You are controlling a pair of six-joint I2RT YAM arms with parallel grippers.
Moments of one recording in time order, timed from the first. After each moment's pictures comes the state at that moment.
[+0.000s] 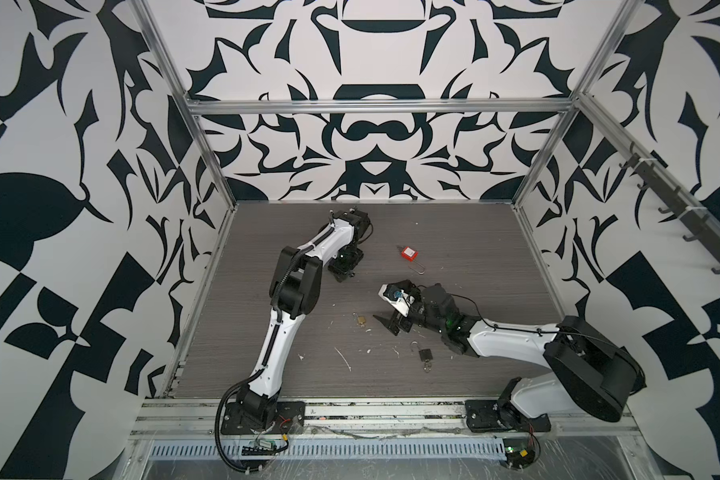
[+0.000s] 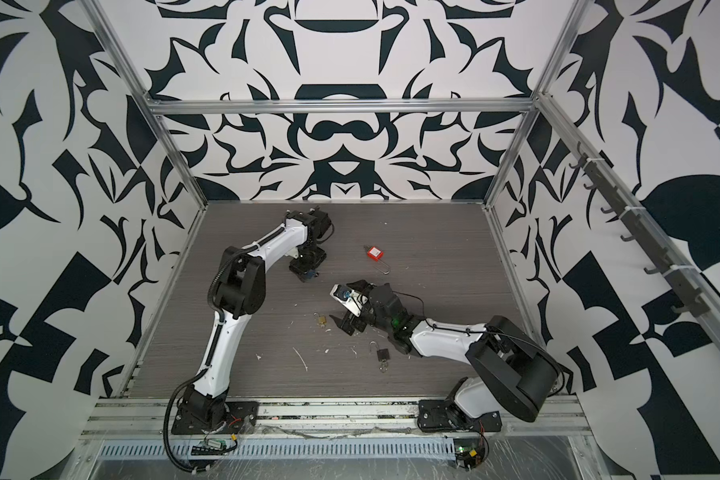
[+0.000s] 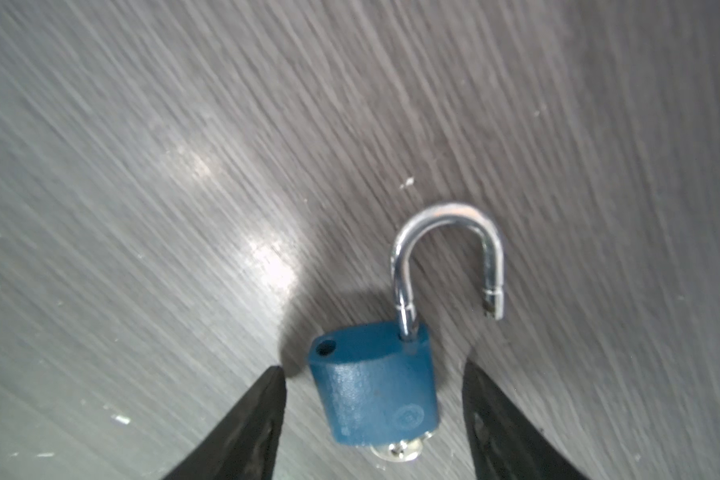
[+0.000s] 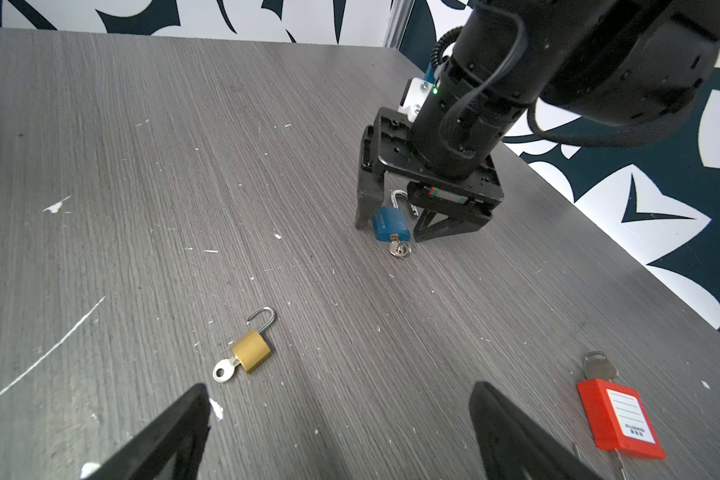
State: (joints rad) left arm -0.50 2.41 2.08 -1.26 -0.08 -1.46; right arm 0.78 1.43 0.51 0.52 -0.18 -0.32
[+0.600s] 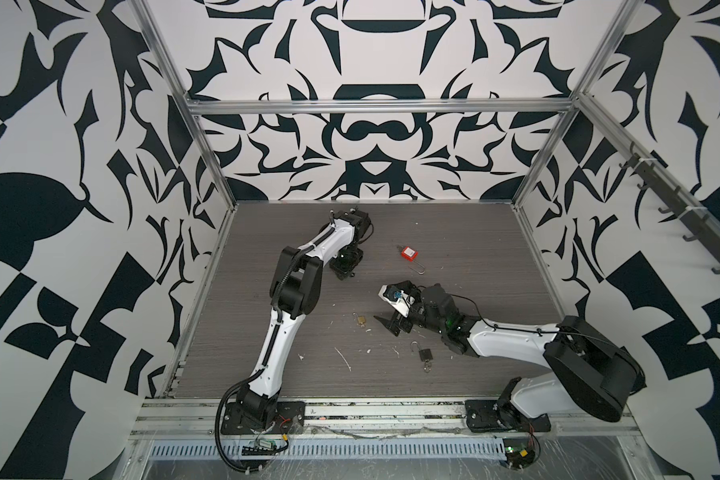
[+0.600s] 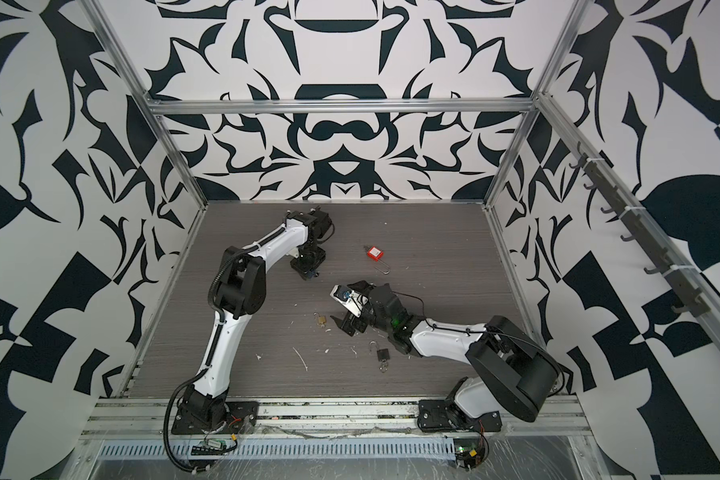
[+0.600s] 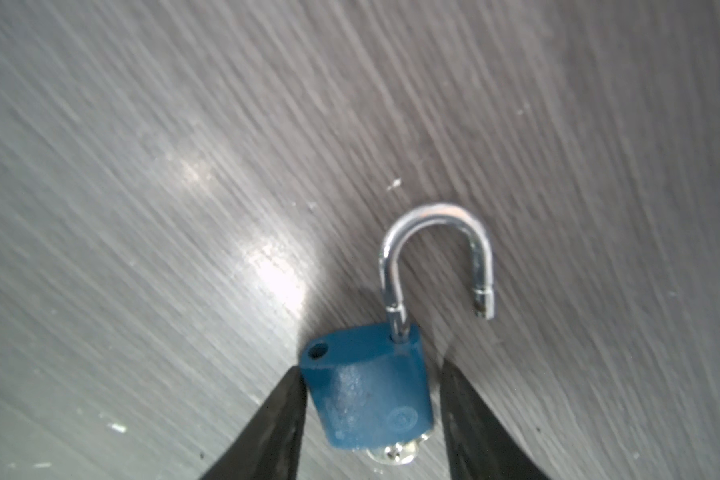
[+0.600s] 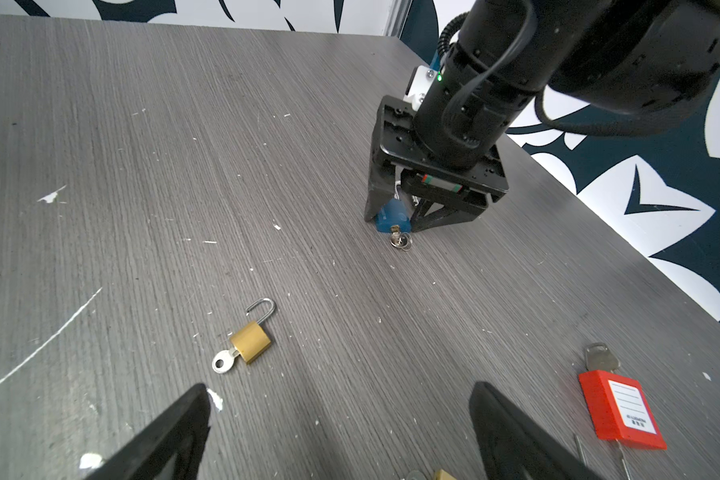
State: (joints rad) left arm -0.50 2.41 2.08 -1.25 -0.09 -1.43; right arm 0.78 1.43 0.51 0.50 -0.17 -0.32
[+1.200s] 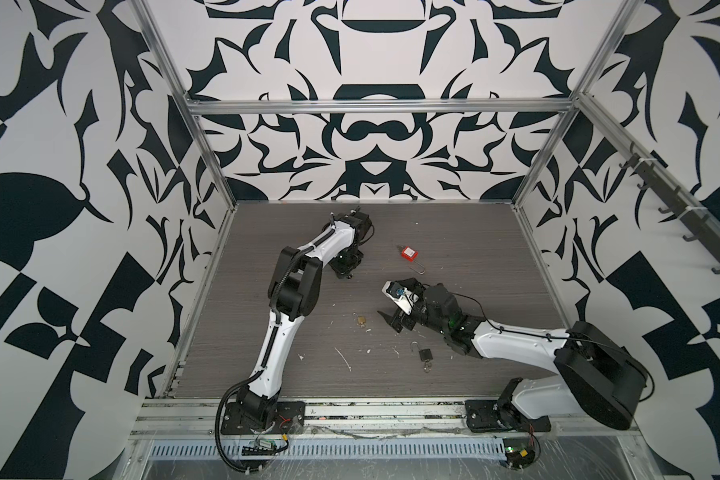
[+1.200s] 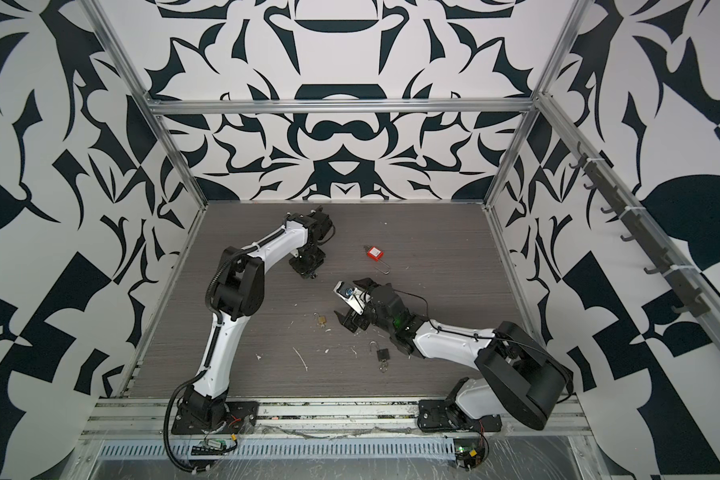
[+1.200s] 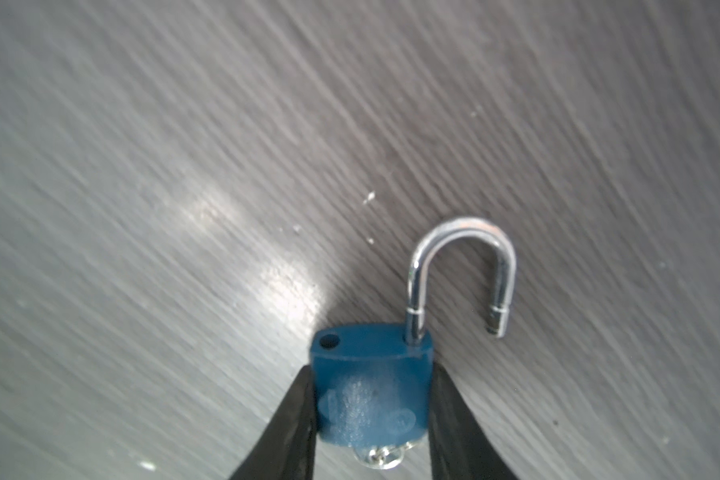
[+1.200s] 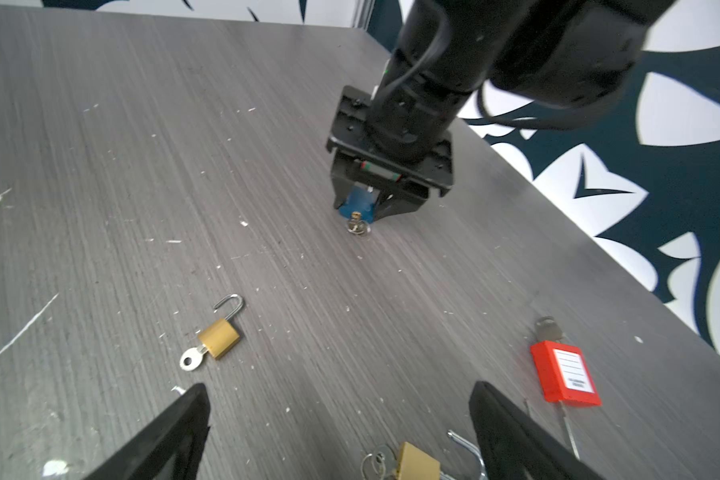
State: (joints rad) left arm -0.51 2.36 1.99 -1.18 -0.15 -1.25; right arm 0.78 1.35 0.51 0.45 -0.04 -0.30
